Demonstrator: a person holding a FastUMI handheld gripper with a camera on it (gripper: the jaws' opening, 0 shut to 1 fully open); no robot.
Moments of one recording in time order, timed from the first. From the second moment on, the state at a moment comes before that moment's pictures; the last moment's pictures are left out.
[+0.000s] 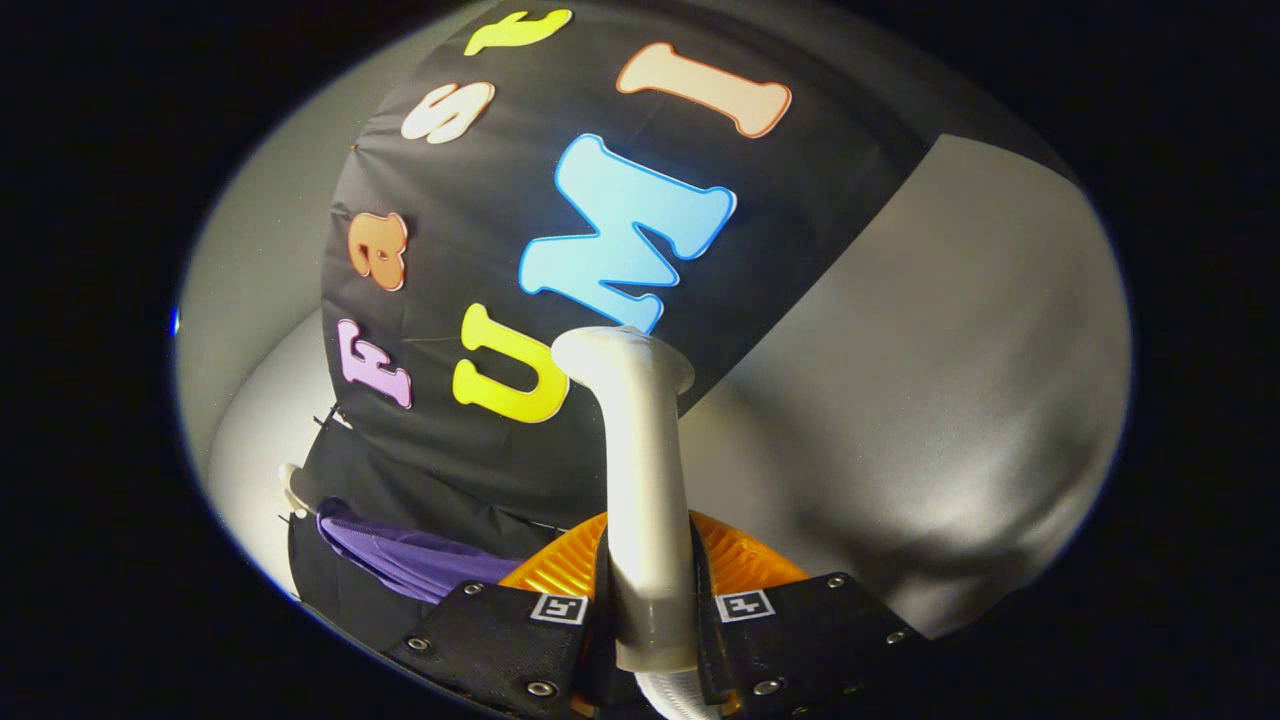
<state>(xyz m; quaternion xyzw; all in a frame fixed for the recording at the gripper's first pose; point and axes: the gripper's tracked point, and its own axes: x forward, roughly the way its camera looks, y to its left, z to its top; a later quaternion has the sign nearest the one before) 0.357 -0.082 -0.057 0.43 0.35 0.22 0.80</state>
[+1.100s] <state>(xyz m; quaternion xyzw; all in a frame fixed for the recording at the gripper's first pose) 0.132 0.037 0.027 0.28 0.23 0.19 0.91</state>
